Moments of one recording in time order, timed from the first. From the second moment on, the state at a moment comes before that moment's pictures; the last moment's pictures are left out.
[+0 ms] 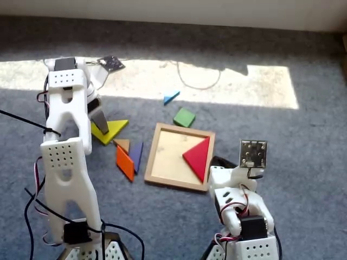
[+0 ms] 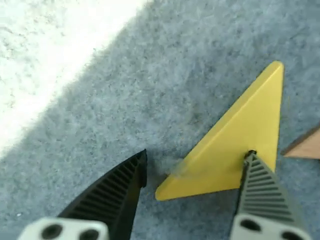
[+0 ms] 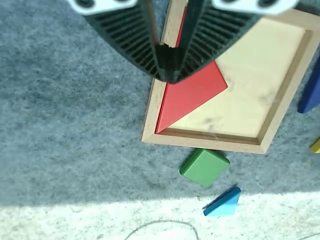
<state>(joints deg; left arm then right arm) -15.1 58.2 -51.6 97.3 -50.2 -13.0 -104.3 95.3 52.3 -7.9</state>
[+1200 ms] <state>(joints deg) -13.7 55.7 -44.5 100.9 -48.8 -13.0 -104.3 95.3 52.2 -7.9</state>
